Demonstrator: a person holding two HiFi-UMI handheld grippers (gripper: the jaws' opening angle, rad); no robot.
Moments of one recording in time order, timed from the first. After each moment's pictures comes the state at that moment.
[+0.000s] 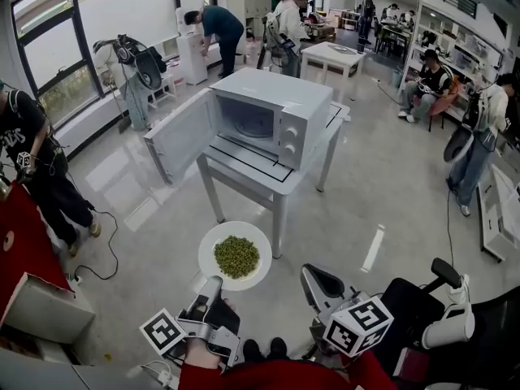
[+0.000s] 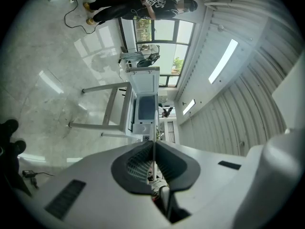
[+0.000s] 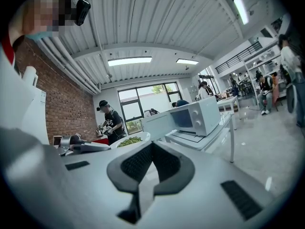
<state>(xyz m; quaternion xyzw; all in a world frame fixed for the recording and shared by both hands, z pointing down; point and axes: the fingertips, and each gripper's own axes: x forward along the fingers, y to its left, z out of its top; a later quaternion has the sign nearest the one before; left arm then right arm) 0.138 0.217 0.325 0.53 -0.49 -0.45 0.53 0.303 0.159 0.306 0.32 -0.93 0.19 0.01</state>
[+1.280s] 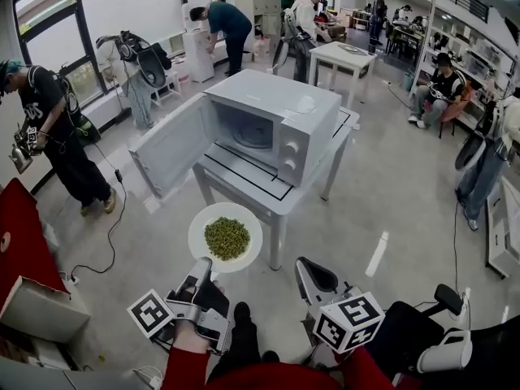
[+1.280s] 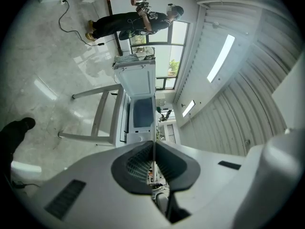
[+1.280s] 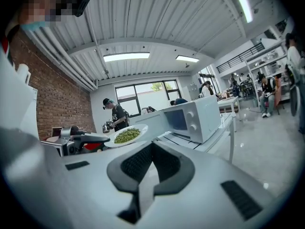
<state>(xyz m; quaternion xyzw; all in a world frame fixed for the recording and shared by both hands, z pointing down) 0.116 0.114 0.306 0.54 -0.51 -0.45 0.49 0.290 0.063 0.308 0.32 -0.93 0.18 0.03</state>
